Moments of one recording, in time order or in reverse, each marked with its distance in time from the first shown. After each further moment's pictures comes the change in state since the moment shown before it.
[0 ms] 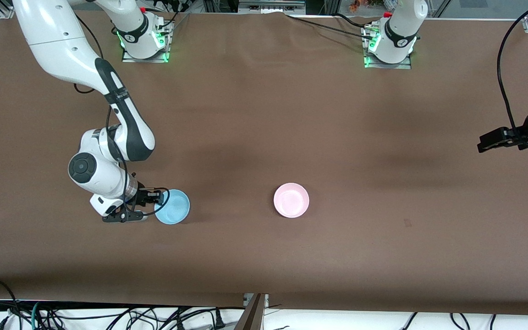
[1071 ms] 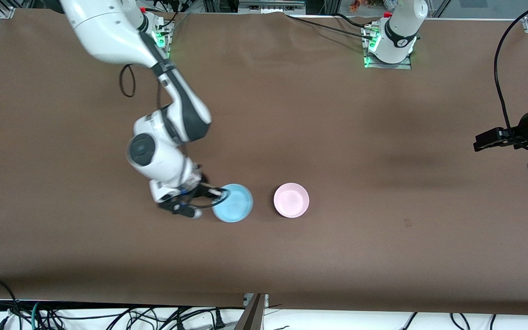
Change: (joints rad) left arm 0.000 0.004 -0.002 -0.012 0.000 -0.003 0.001; right arm 0.312 0.035 0.020 0.289 0.154 -0.075 0.676
